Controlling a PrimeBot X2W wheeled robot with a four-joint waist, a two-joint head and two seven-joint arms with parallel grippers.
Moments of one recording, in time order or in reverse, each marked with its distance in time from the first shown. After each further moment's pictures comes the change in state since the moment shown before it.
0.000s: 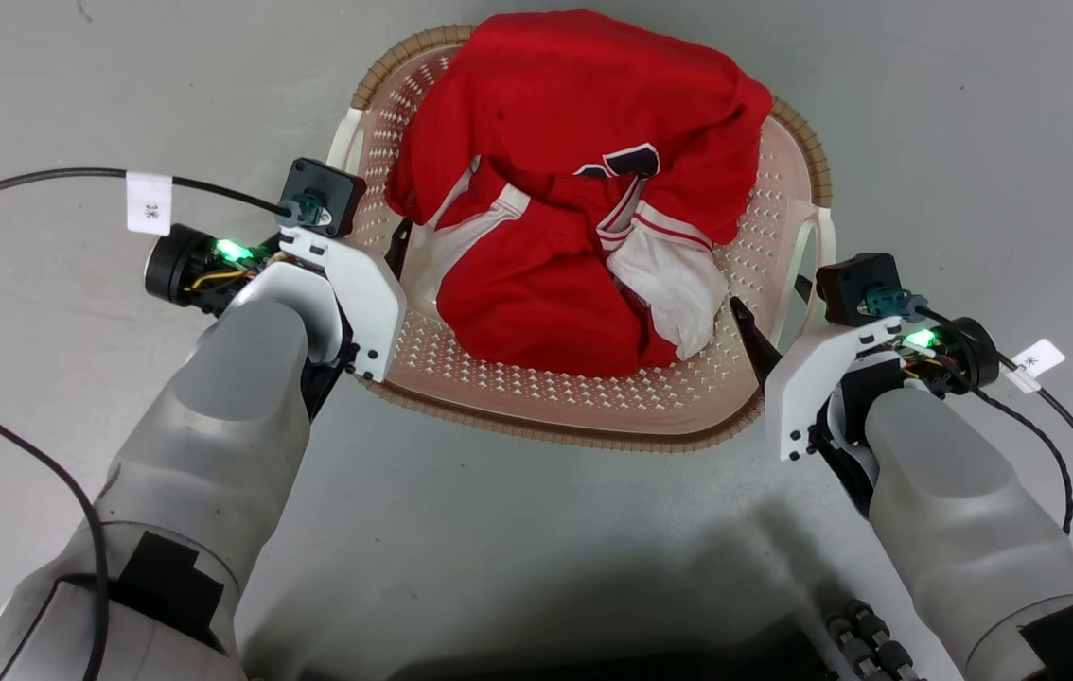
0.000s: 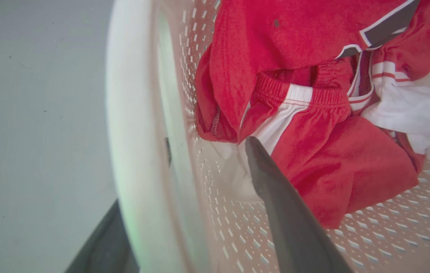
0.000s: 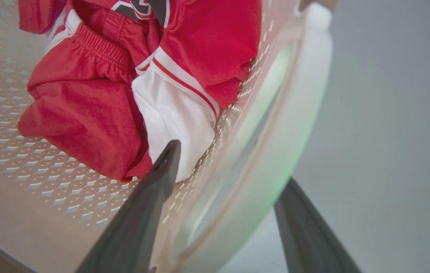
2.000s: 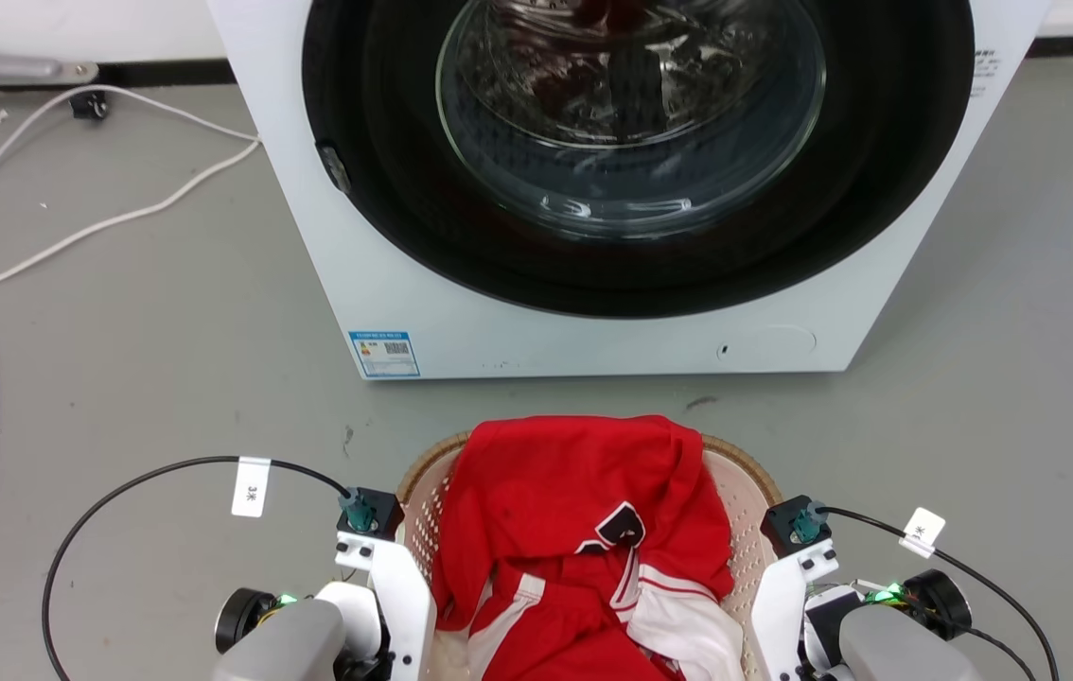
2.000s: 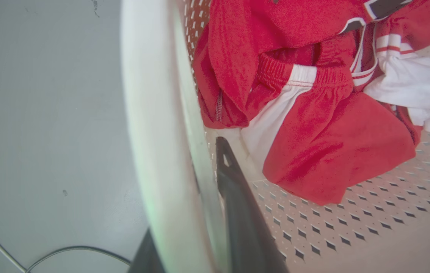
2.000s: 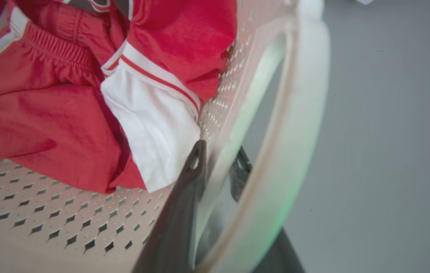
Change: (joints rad) left arm 0.436 0.021 -0.389 -0.105 -0.562 0.006 0.353; right arm 0.289 -0.005 0.344 0.033 0.223 -0.002 0.386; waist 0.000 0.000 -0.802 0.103
